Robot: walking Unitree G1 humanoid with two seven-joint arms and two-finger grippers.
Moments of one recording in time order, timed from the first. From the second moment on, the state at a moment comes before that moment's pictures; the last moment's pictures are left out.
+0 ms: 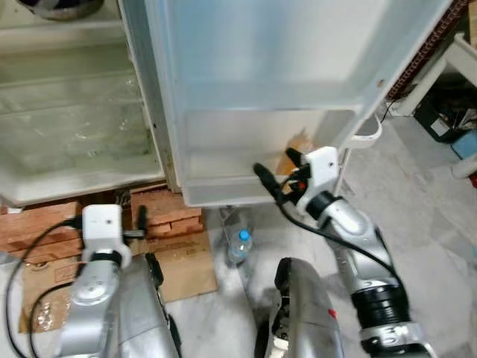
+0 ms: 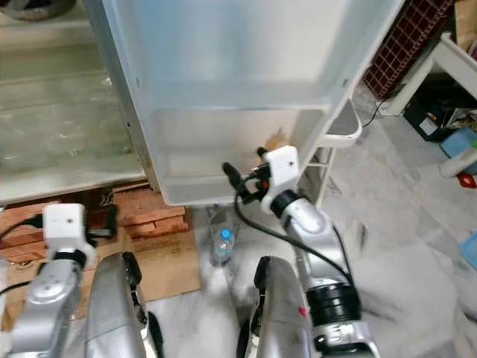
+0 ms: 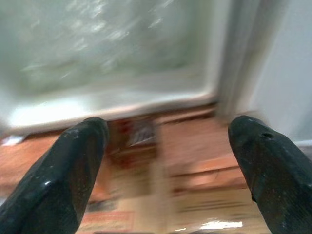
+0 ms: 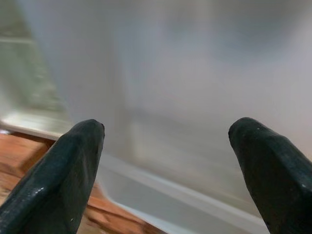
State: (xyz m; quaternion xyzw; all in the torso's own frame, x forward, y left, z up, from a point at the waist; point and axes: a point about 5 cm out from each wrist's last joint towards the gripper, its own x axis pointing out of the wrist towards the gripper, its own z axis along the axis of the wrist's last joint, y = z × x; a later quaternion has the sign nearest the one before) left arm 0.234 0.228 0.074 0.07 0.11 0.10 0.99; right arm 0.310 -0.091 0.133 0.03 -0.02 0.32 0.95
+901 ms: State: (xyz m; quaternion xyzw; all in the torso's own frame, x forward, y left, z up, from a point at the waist) left arm 0.212 0.222 0.108 0.09 0.08 0.07 0.99; right arm 0.327 -0.074 0.079 0.02 0.13 0.31 0.94
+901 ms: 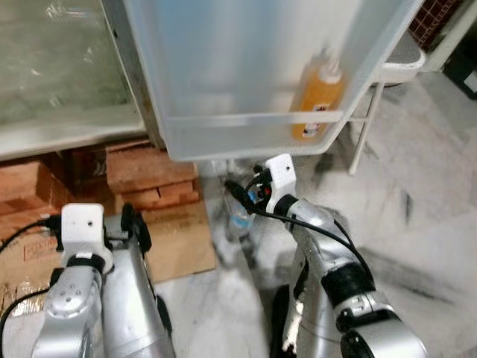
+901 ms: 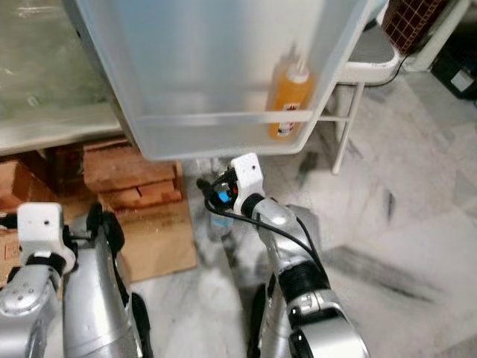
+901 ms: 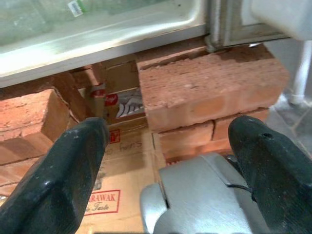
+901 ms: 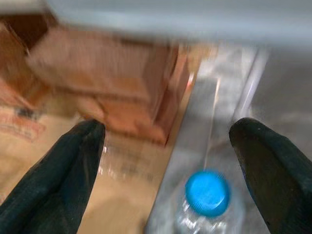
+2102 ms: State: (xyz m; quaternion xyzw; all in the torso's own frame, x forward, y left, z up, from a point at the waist) left arm 0.196 0.224 0.126 0.11 0.06 0.07 0.99; right arm 0.354 -0.076 0.090 -0.01 0.09 0.24 0.97
